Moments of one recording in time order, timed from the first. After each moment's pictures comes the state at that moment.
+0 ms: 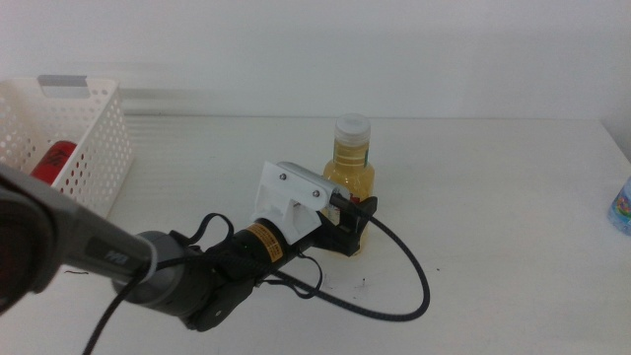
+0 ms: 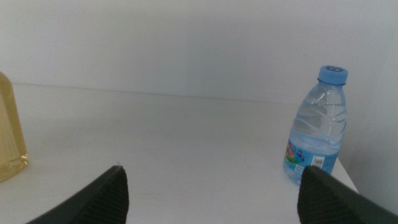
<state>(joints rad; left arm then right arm) -0.58 2.03 -0.78 0.22 -1.00 -0.28 0.04 0.00 0.00 -0.03 0.19 -0.04</state>
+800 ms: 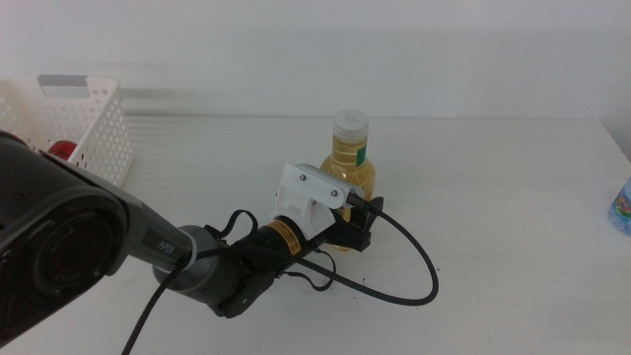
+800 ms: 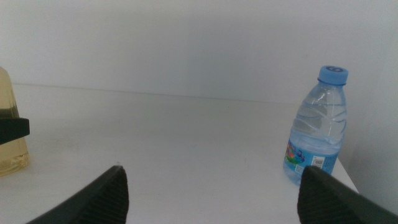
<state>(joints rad) -0.58 2.18 -0.93 0.21 -0.98 -0.26 0.04 0.00 0.00 -0.03 0.19 -0.04</state>
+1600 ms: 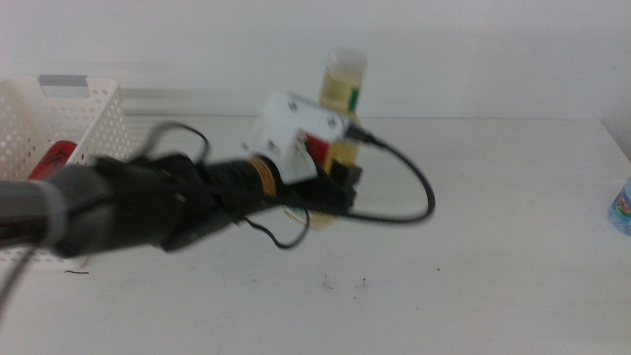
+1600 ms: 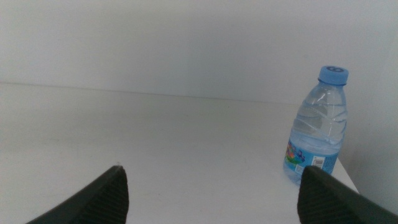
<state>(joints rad) -0.57 1.71 -0.93 0.53 -0.28 -0.56 0.04 0.00 0.00 -0.03 0.19 -0.04</state>
